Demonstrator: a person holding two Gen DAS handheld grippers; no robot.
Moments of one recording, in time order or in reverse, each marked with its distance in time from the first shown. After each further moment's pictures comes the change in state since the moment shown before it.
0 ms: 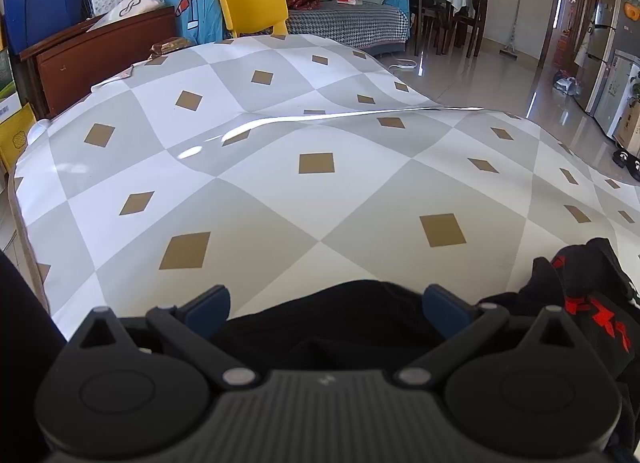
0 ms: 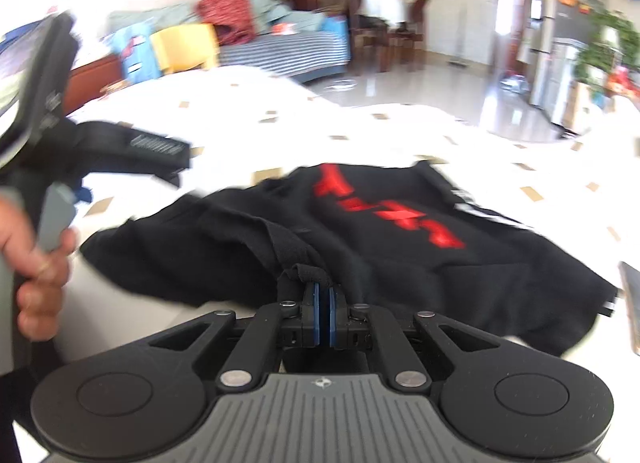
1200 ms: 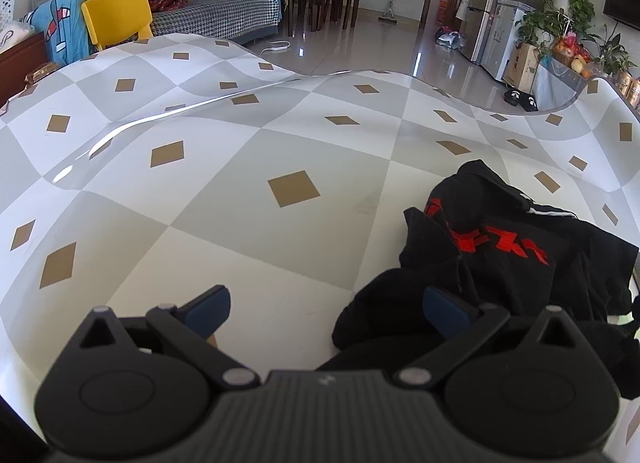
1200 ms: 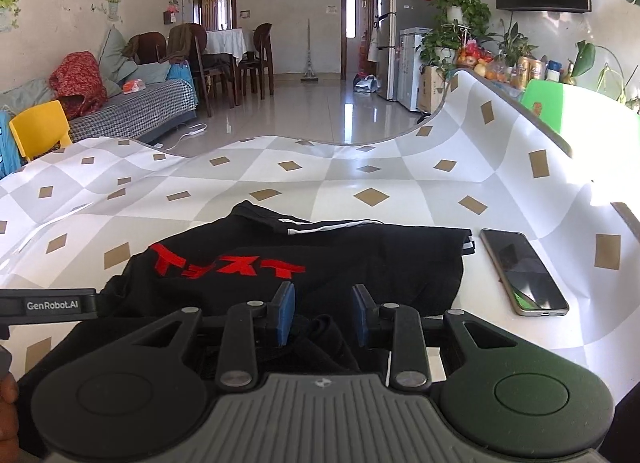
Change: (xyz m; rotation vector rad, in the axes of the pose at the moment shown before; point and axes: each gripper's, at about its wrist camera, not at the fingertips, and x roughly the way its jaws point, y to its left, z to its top) left arm -0.001 -0.057 -0.027 0.233 0.040 -0.311; right arm -0.026 -0.055 0.013 0.250 -0.088 -0.294
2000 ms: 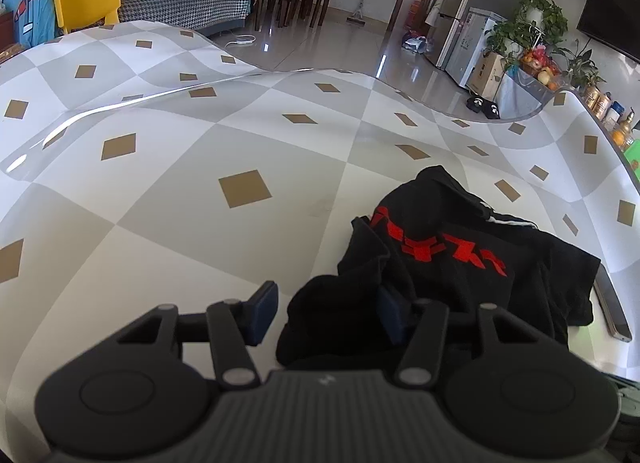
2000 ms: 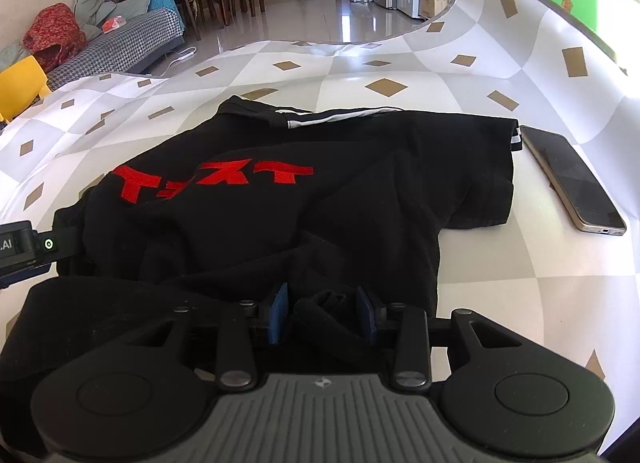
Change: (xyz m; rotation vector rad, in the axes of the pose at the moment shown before) left arm 0.012 -0.003 0.004 -0.028 0.004 -0.145; right arm 0.067 0.003 -0.025 0.068 0.289 0.008
